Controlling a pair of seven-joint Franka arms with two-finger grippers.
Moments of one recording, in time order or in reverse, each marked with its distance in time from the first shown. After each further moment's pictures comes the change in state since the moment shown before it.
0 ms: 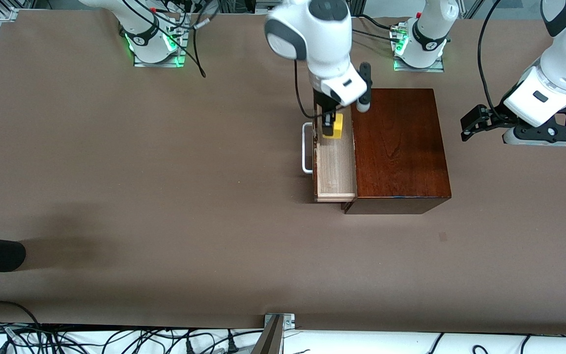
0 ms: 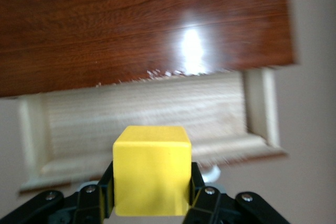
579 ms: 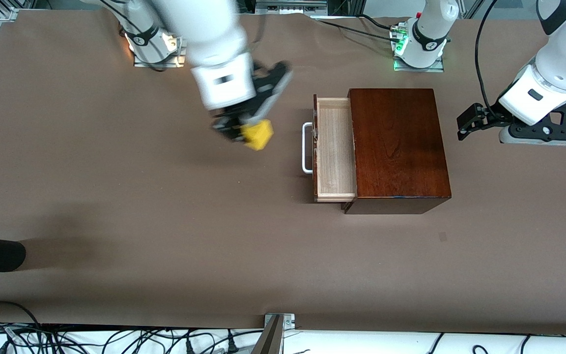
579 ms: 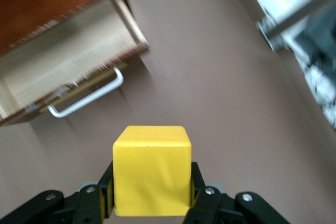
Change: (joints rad) left arm 0.002 0.000 -0.012 0.002 0.000 0.000 0.000; right arm -0.316 -0.304 -0.021 -0.177 0.105 -0.148 0.113
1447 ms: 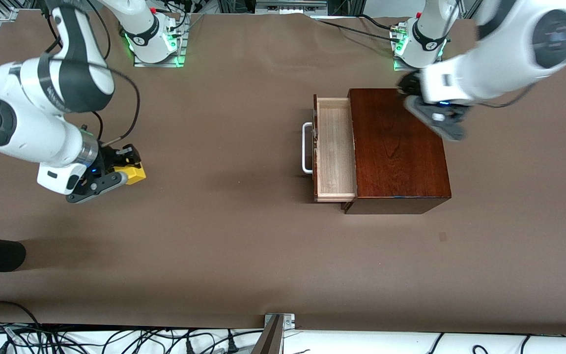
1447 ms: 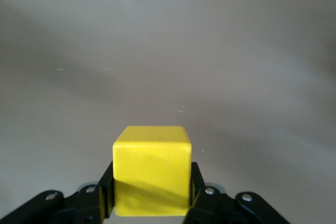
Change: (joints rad) left arm -0.138 0.088 -0.095 0.025 -0.229 -0.214 0.437; right arm -0.448 -0.086 -0.029 -0.527 0.037 0.136 0.110
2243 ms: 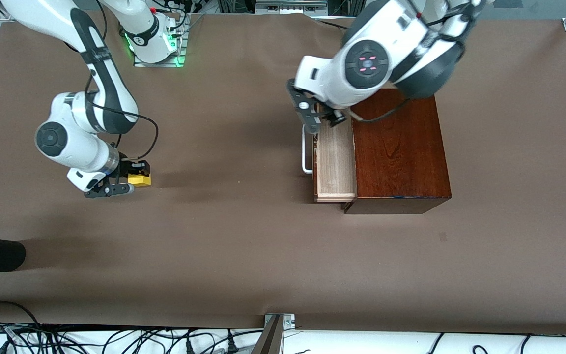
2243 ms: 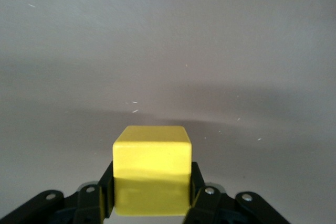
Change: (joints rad) left arm -0.293 0.315 -0.028 0.270 -0.045 0.069 0.121; right arm -0.009 0.057 -0.021 -0.372 0.000 0.460 0.194
